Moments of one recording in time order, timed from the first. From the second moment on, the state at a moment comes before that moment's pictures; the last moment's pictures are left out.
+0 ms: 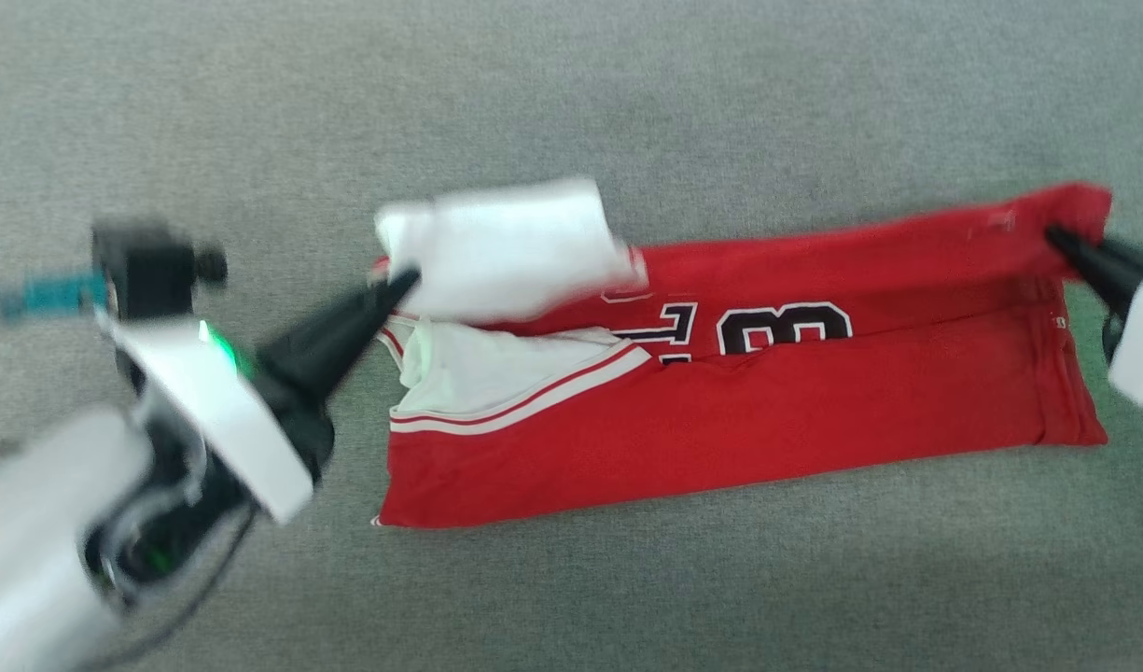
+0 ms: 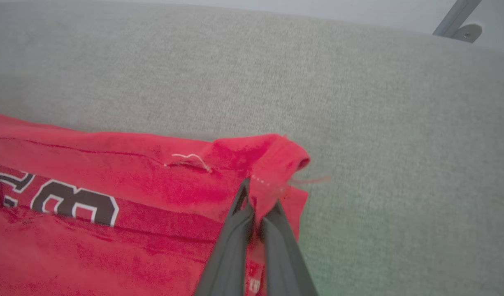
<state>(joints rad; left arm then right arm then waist) -0.82 0.89 -1.05 -0.01 -1.40 -0.13 -0.13 -0.66 -0.77 0.48 0.34 0.94 0.13 0.35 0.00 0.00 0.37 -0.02</state>
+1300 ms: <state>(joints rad) -0.38 0.62 -0.80 0.20 -1.16 -0.10 -0.26 -0.32 -0.67 0.14 0.34 0.90 0.13 0.42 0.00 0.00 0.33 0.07</state>
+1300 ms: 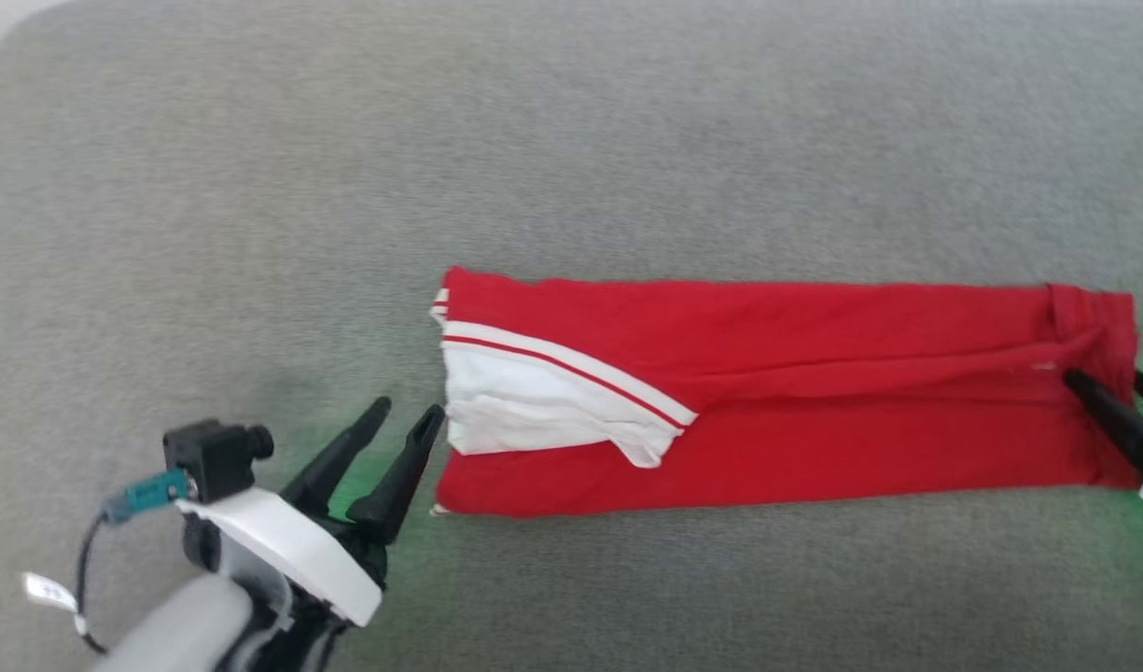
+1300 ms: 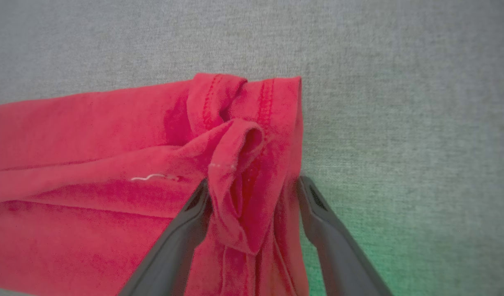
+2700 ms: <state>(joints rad) -0.11 0.15 -0.11 0.13 -0.14 -0.13 -0.26 -0.40 -0.60 0.10 0.57 0.82 0.14 0.55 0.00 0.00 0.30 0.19</state>
